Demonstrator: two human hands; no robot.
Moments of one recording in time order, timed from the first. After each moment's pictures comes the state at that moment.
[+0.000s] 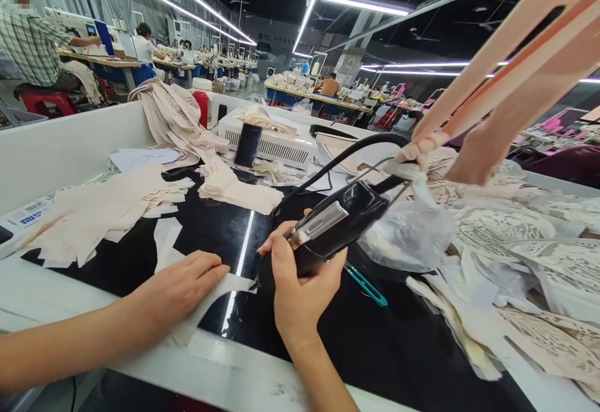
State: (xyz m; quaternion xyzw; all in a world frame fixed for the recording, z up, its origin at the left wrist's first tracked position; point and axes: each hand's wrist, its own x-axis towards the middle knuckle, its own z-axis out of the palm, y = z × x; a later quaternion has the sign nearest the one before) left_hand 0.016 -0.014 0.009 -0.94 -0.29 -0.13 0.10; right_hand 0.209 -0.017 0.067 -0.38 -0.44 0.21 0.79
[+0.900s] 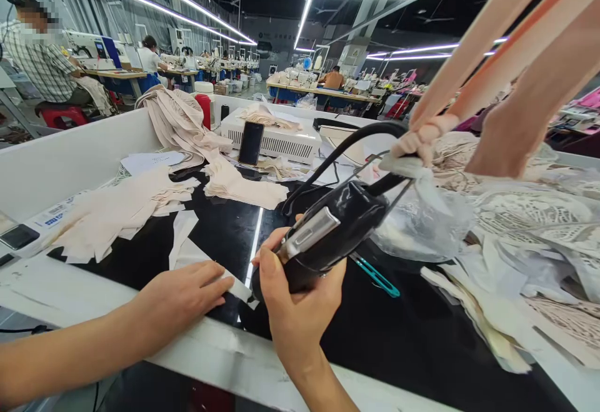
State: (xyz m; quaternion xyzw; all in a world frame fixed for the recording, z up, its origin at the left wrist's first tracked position) left_hand 0.009 -0.028 -0.001 -0.95 -0.30 -0.11 0.05; right_hand 0.195 -0.045 0.066 -0.35 -0.47 0.23 0.78
